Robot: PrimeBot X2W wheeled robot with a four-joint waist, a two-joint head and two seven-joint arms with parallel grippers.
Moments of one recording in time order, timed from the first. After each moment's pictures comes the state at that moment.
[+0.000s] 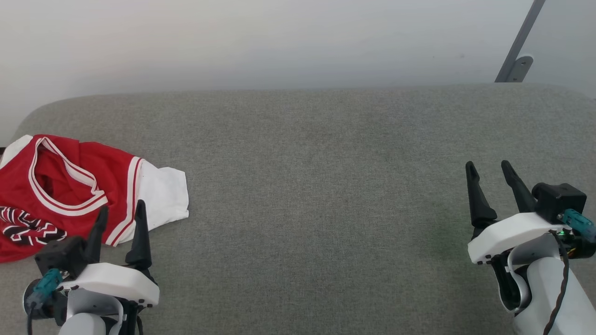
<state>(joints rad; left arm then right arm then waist) -0.14 0.19 0.04 0.28 -0.34 -0.09 -0.19 -0.32 -0.15 -0.01 0.45 0.29 0.13 -0.19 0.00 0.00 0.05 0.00</state>
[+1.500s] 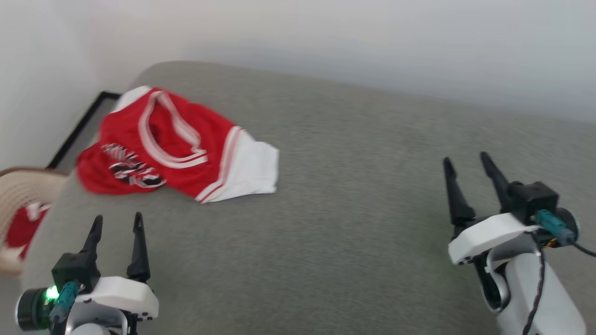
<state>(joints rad) -0.12 0.14 0.12 0.33 -0.08 -0.08 -0.26 -0.34 -0.13 0.04 0.46 0.19 0.13 -0.26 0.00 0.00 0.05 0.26</state>
